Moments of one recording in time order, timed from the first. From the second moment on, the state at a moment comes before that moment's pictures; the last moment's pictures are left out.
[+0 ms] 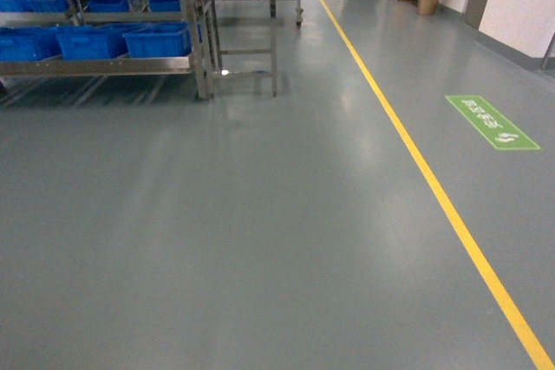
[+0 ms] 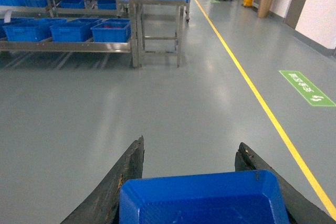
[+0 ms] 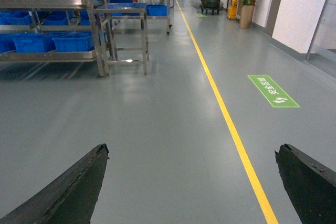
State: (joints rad) left arm -0.42 0.46 0.48 -0.11 -0.42 -0.06; right arm 0.00 0.00 0.01 -0.01 0.00 0.00
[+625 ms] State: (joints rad) left arm -0.42 0.45 0.48 -0.11 -0.43 -0.06; right arm 0.00 0.00 0.01 -0.01 0.00 0.00
